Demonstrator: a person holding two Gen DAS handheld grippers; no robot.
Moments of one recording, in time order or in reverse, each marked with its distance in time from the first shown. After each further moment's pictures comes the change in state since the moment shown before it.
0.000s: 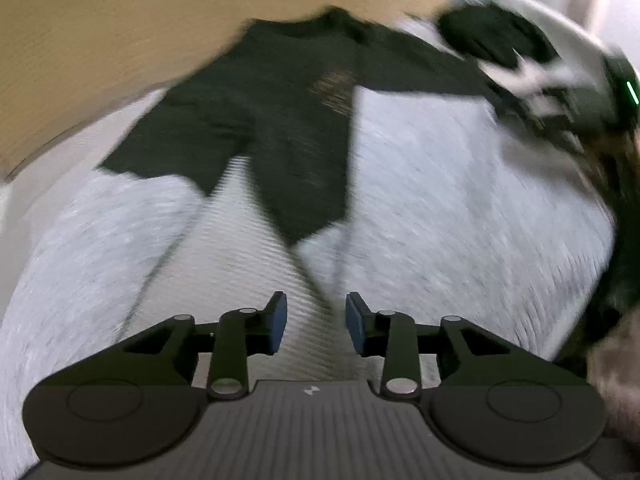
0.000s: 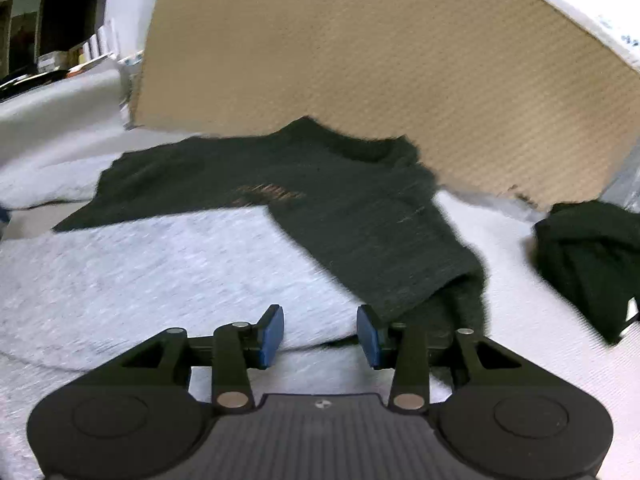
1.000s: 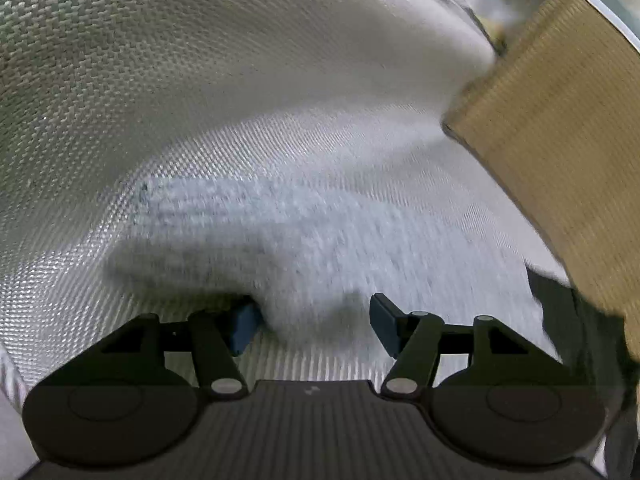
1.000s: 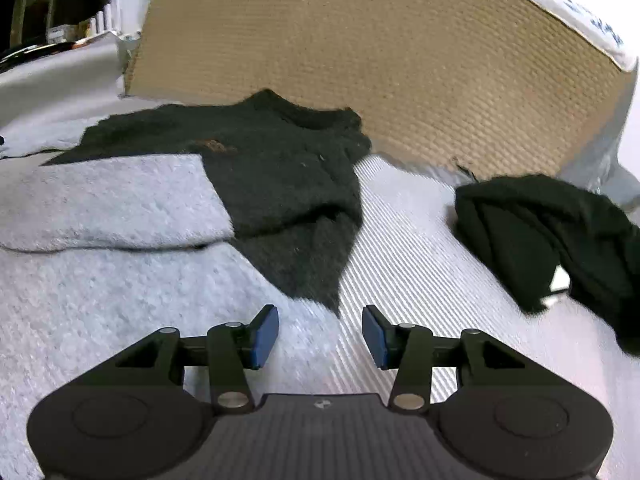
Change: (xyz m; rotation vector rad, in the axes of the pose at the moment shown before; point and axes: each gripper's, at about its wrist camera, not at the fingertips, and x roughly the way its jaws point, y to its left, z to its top) left arm -0.037 0.181 -0.115 -1.253 -0.306 0.477; right arm -0.045 -0.103 -0.044 -0.050 0.038 0.000
